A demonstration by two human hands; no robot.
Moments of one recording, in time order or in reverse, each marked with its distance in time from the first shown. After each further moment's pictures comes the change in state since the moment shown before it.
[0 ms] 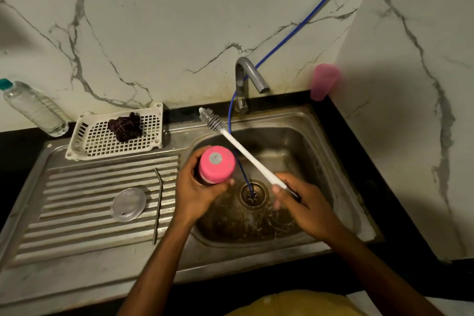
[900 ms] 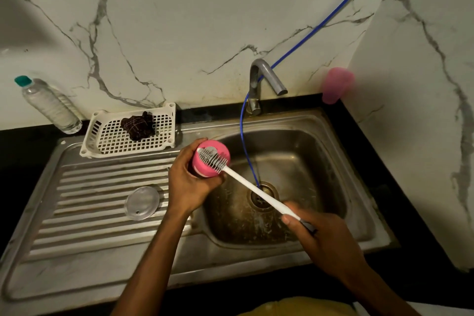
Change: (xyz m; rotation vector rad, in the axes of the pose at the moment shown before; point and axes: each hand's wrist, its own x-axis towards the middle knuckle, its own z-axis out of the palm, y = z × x) left_hand 0.021 -0.006 -0.045 0.057 0.029 0.082; right_hand -0.043 -0.009 0.020 -0.366 0.027 -0.018
